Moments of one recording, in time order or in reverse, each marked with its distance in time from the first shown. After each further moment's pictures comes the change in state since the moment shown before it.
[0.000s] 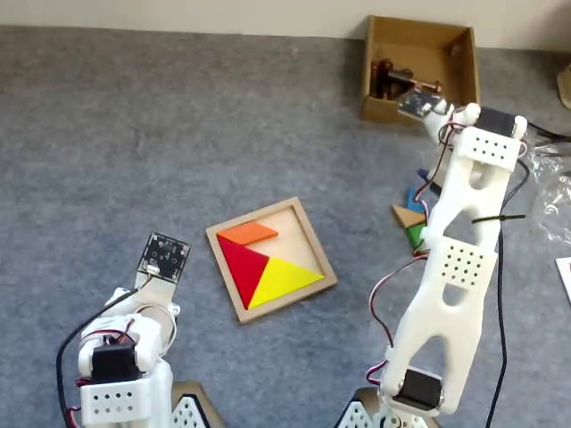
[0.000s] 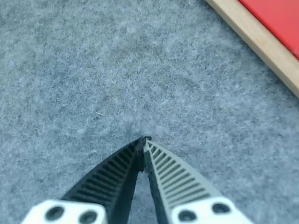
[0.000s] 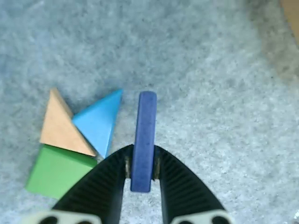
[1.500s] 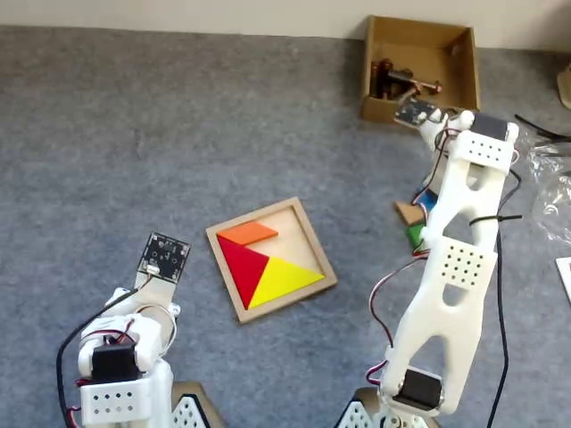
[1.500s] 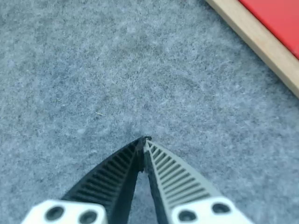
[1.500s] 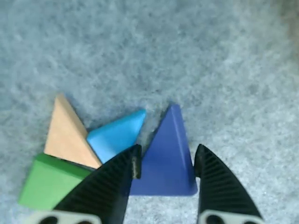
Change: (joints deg) left arm 0.0 0.0 0.0 0.0 0.0; right arm 0.0 -0.1 8.4 -5.3 0.0
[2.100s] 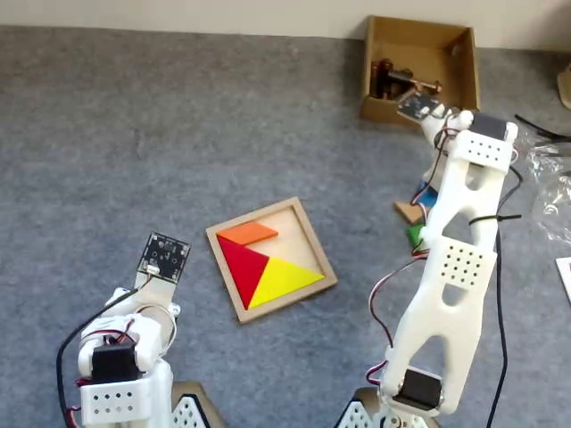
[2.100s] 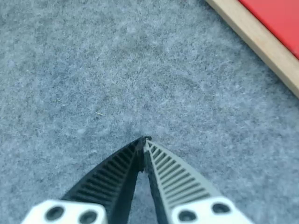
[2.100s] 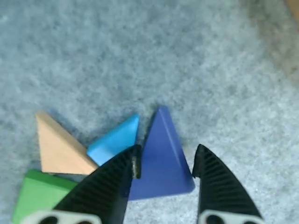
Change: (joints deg) left arm 0.0 0.0 0.0 0.0 0.0; right arm -0.2 0.0 0.0 -3.0 -4.4
